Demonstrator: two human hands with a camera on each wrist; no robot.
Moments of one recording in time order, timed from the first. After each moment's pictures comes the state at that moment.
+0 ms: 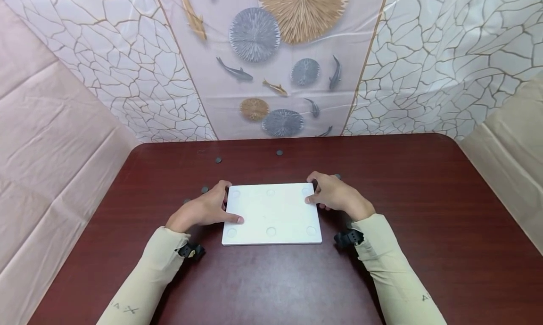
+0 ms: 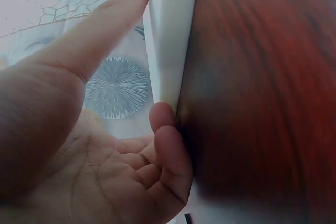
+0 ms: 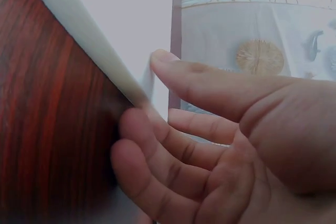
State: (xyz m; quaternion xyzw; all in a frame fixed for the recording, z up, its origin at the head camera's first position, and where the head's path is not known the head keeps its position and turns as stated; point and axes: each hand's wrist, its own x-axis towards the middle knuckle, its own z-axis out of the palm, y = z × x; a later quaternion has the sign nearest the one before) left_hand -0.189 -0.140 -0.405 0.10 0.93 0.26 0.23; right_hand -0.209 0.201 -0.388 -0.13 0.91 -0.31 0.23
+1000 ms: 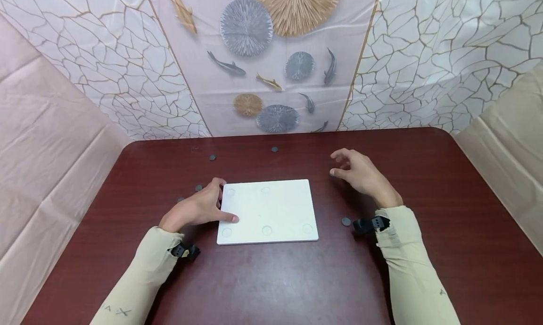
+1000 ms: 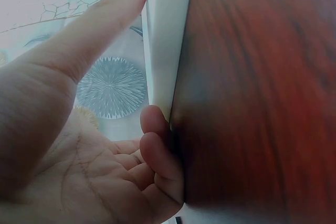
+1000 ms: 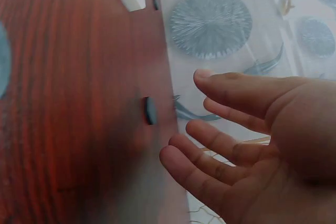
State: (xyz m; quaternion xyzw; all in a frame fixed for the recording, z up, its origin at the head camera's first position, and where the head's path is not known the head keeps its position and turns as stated) left_hand -0.191 -0.141 -0.408 0.11 0.93 0.27 0.23; right_hand -0.226 0.270 -0.388 -0.12 0.93 -0.33 0.06
